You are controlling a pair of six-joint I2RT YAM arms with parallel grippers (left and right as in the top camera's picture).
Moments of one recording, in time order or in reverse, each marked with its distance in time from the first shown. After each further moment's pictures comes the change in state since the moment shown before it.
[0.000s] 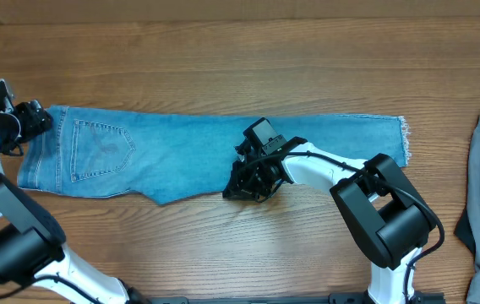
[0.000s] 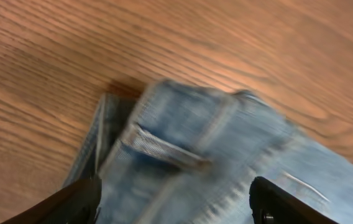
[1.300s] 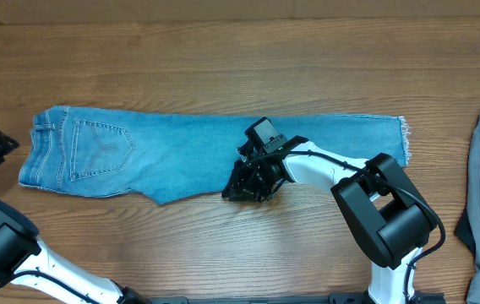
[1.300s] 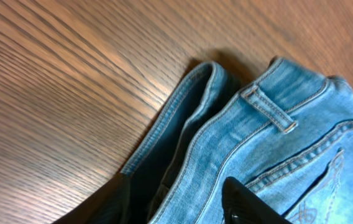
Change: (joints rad) left arm 0.202 0.134 0.194 -0.252 0.121 0.021; right arm -0.008 0.000 0.002 -0.015 -0.014 0.052
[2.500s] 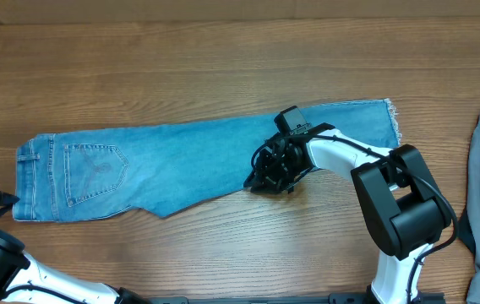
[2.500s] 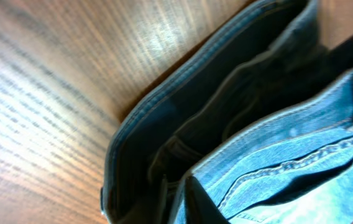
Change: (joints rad) left arm 0.185 -0.035 -0.145 -0.212 -0.024 -0.150; right arm -0.167 0.000 0.005 -0.143 -0.038 -0.030
